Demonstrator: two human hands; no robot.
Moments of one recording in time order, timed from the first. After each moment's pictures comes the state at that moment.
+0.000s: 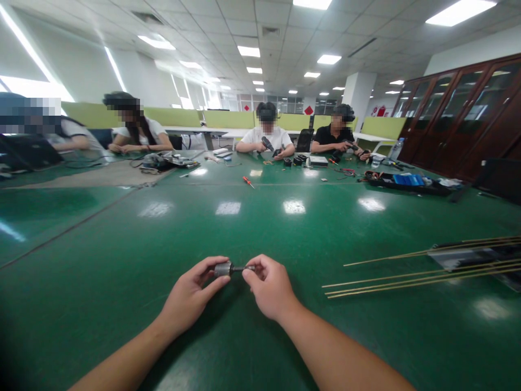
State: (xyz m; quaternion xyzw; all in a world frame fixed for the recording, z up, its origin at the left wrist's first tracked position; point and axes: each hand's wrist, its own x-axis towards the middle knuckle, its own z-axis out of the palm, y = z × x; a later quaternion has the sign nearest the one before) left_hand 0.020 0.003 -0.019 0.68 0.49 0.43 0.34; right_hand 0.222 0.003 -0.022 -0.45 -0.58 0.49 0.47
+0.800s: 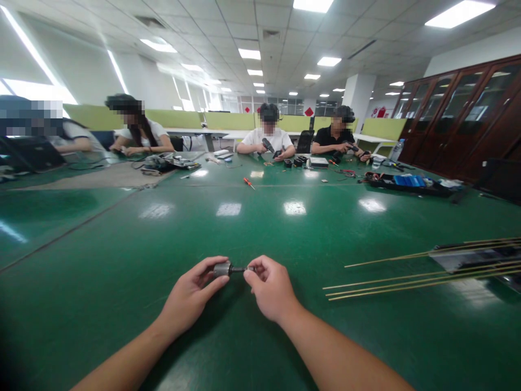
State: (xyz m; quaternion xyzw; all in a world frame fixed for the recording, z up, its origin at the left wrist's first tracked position) left_hand 0.020 0.002 -0.014 0.65 0.49 0.44 0.38; right_hand 0.222 0.003 -0.021 -0.45 -0.58 0.49 0.48
